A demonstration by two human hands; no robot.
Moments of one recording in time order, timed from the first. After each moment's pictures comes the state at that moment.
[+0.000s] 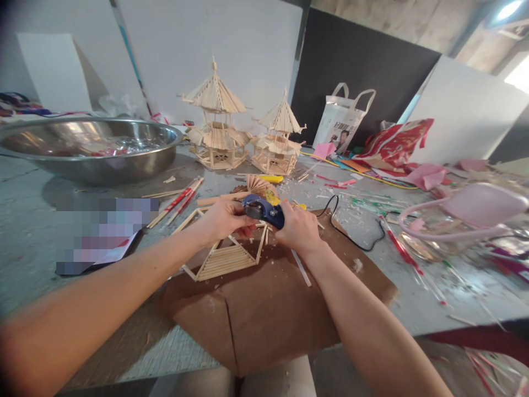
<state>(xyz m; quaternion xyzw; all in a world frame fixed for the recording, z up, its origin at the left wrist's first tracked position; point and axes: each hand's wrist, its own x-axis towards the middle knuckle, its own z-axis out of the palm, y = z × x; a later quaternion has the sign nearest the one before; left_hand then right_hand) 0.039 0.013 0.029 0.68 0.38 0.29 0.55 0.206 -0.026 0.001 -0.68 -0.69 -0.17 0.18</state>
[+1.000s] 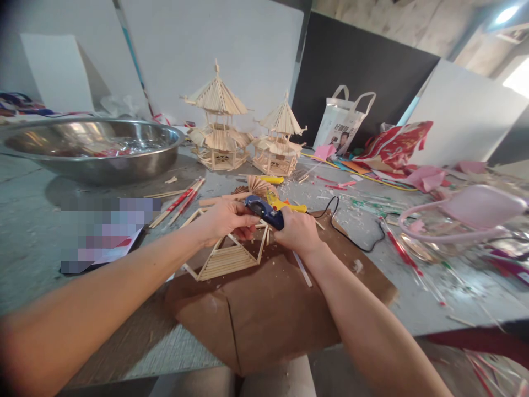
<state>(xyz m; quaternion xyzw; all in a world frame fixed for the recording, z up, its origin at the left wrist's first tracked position) 0.036 0.016 0.030 0.65 0.39 0.25 0.60 0.201 -0.025 0.004 -0.71 -0.68 -0.14 0.11</state>
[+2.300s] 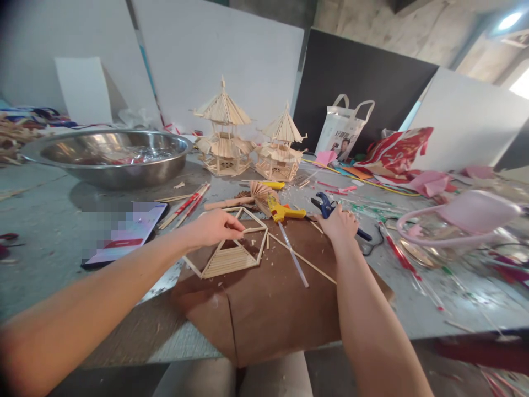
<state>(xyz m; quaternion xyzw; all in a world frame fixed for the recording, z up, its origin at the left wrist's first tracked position) 0.006 0.011 0.040 0.81 0.49 0.12 0.31 0.297 -0.006 -0.007 -0.87 -0.46 -0.06 0.12</state>
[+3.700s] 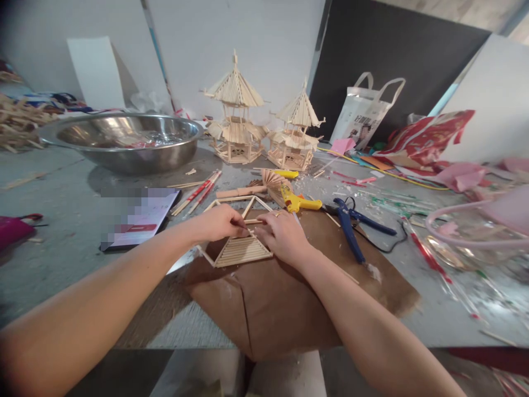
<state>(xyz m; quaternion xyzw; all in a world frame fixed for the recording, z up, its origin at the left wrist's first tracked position) -0.009 0.016 0.019 0.83 0.47 0.06 0.29 0.166 -0.032 -0.009 -0.51 -0.82 0.04 0.25</state>
